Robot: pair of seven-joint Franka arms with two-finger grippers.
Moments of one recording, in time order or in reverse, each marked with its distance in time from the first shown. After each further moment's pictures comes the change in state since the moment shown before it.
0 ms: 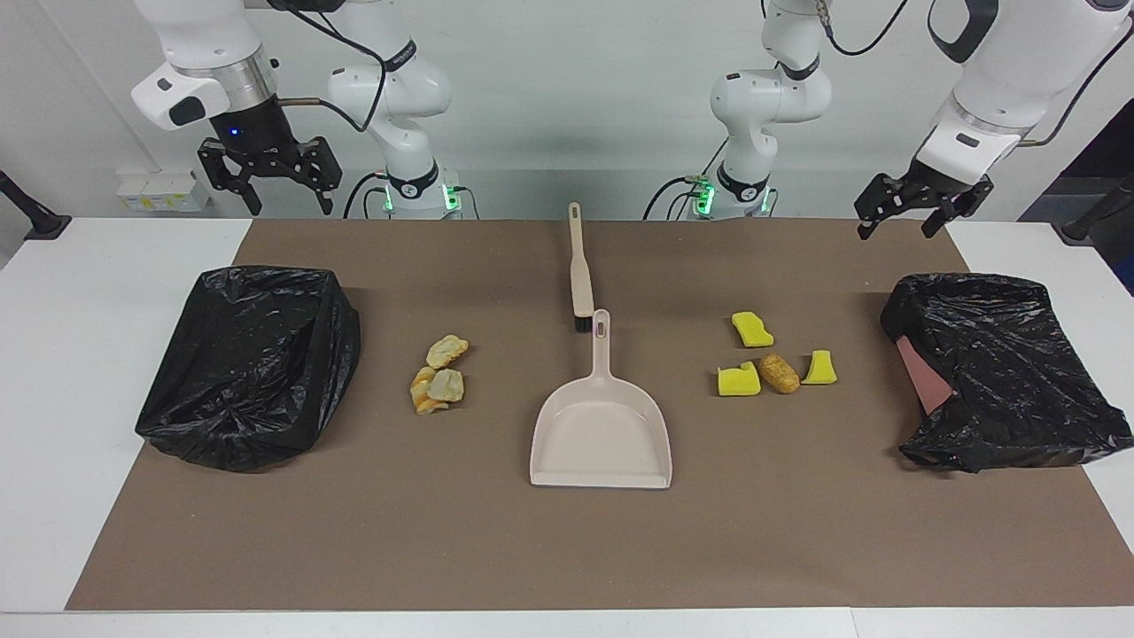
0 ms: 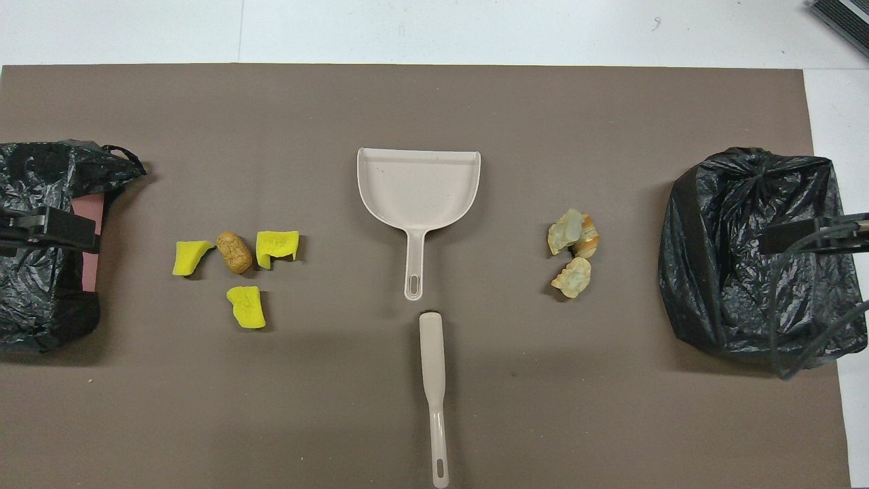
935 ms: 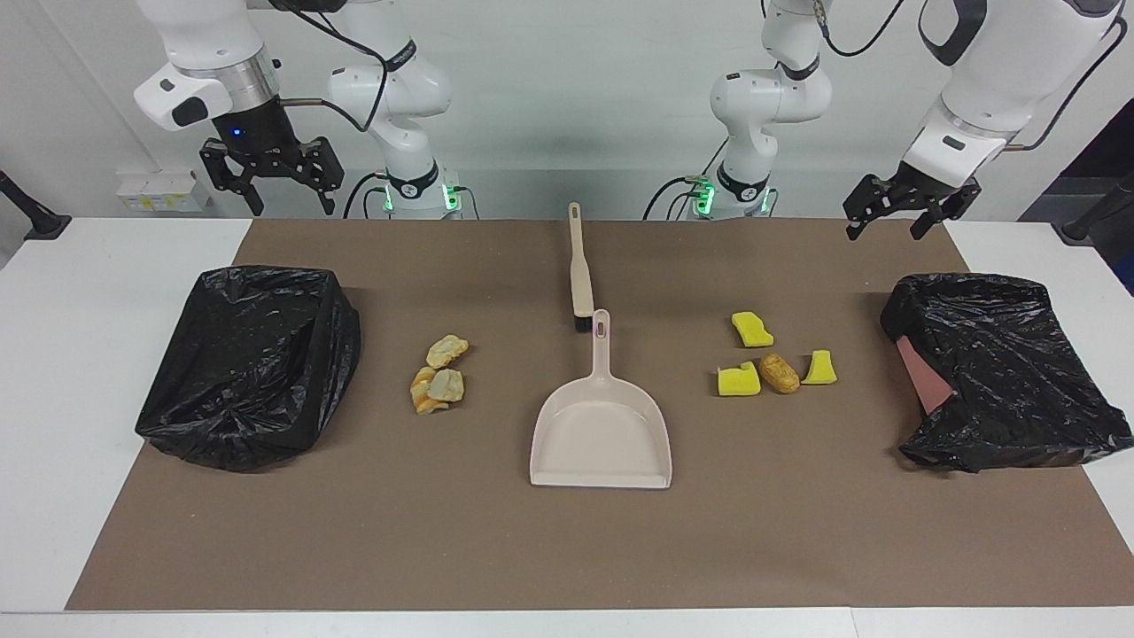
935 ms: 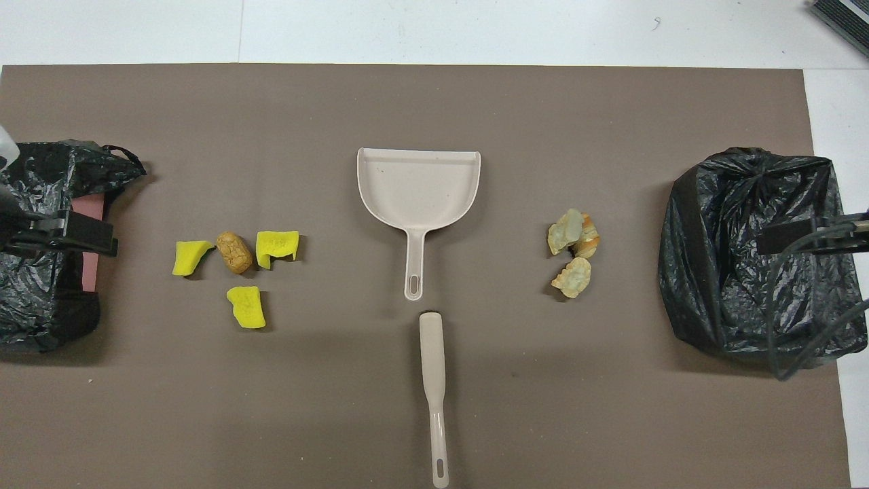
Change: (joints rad) left arm -0.014 0.000 -0.016 -0.021 -0.026 0.005 0.000; right arm 0.003 0.000 0.003 0.000 0.000 0.000 0.000
